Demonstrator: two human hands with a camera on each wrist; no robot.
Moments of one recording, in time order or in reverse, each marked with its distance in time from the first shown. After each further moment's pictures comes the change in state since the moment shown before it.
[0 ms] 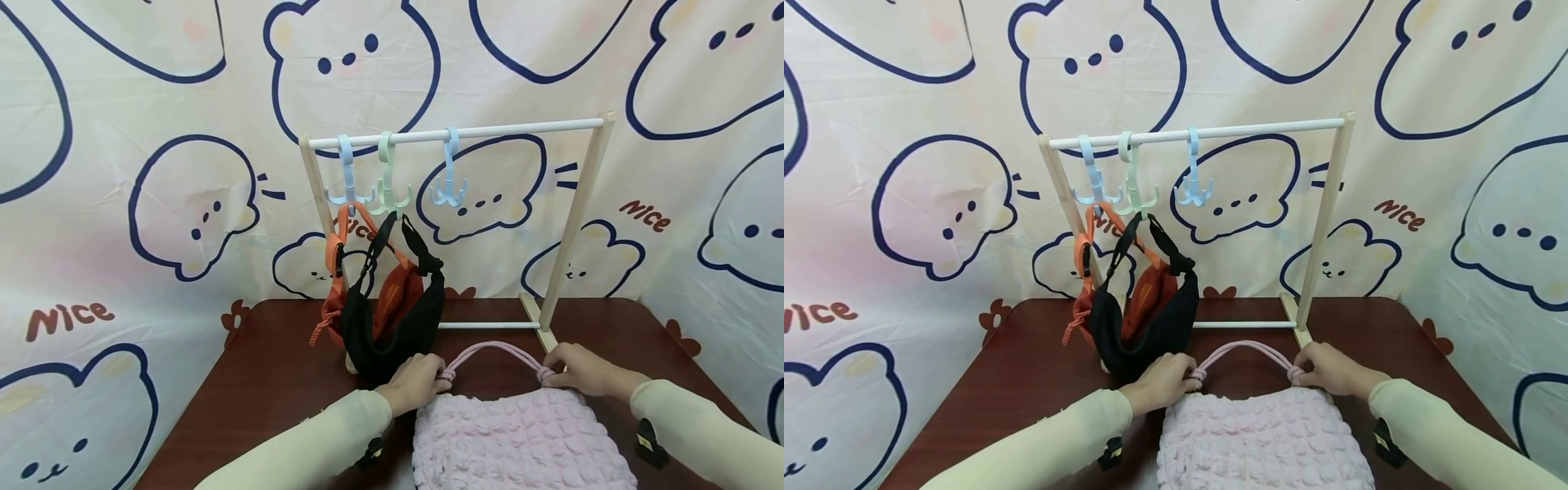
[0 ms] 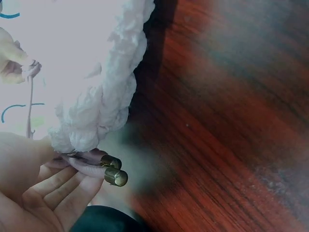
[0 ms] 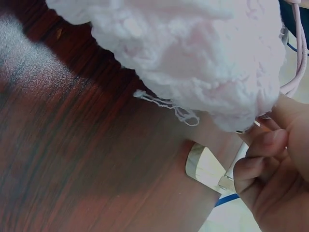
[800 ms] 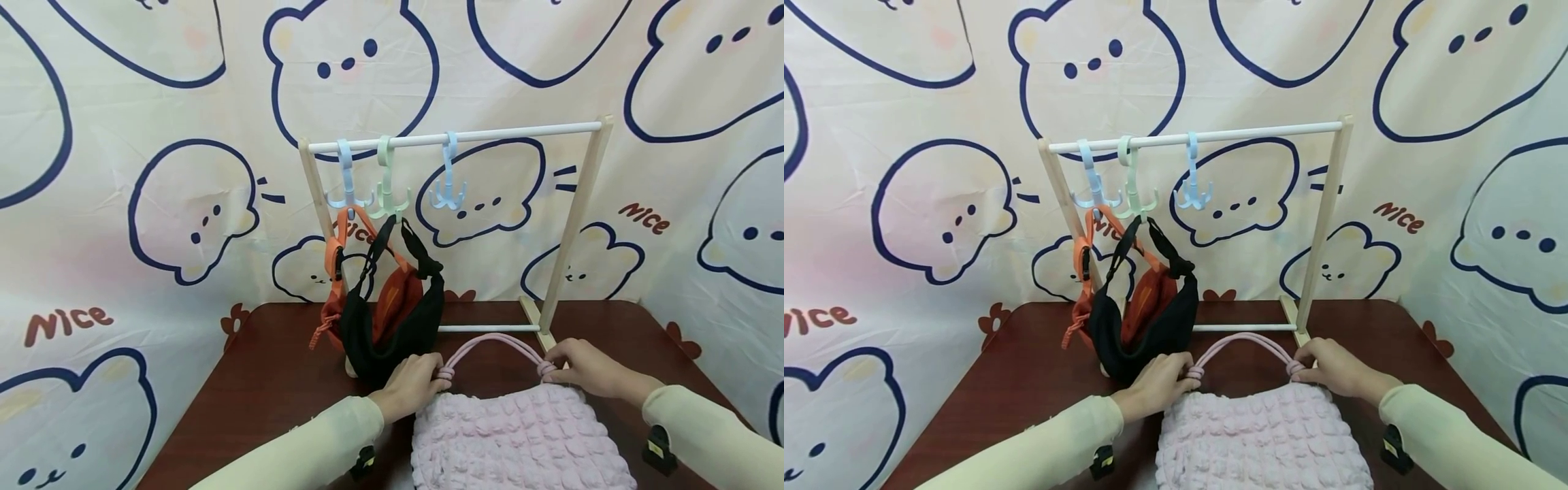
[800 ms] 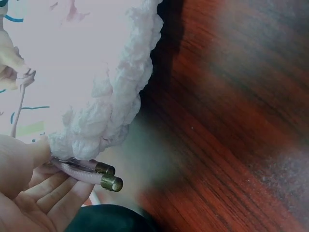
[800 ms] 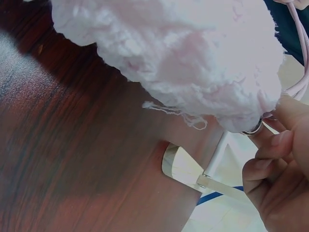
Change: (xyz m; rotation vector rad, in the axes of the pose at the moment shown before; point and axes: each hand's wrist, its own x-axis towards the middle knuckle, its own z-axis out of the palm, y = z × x) left_hand -0.008 0.003 -0.008 -0.030 0.084 -0.010; right_hand -0.007 -0.015 -0.010 -0.015 0.096 0.015
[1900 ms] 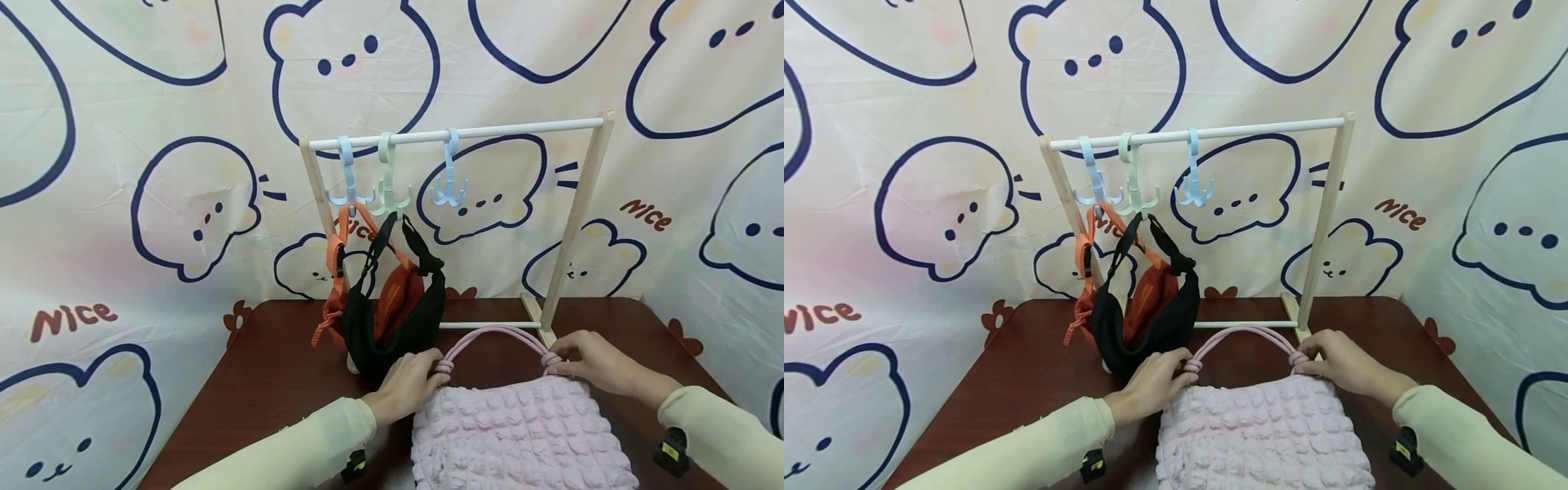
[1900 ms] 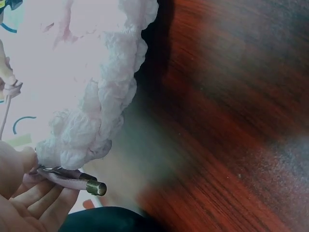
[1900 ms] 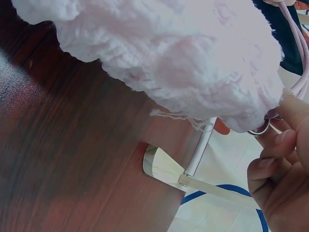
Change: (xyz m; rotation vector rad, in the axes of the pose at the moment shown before) left_hand -0.013 0.000 -0.010 -0.072 0.054 0.072; right_hand -0.010 -0.014 -0.014 0.049 0.053 0.002
